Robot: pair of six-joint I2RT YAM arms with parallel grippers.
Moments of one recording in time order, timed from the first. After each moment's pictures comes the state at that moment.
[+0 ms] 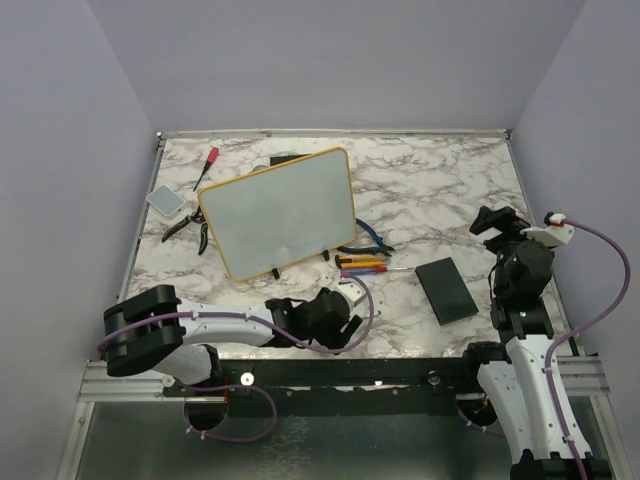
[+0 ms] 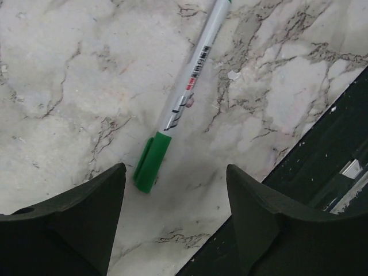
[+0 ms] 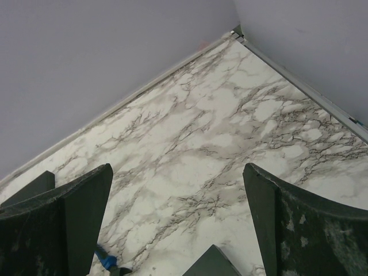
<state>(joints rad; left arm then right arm) -1.25 1.37 0.60 -0.08 -0.17 -0.42 -0.02 0.54 0.48 0.02 0.32 0.43</state>
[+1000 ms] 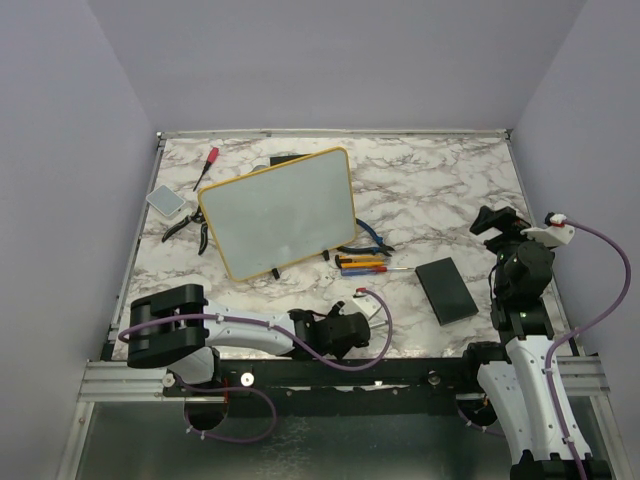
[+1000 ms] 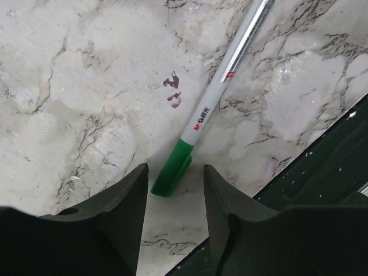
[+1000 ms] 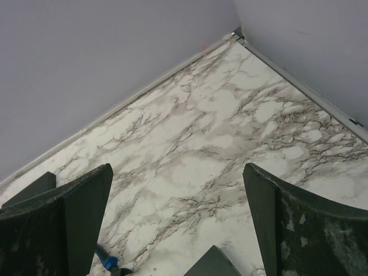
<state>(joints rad) -1.41 1.52 0.72 -0.18 -0.37 -0.46 -0.02 0.54 0.48 0.02 0.32 0.43</state>
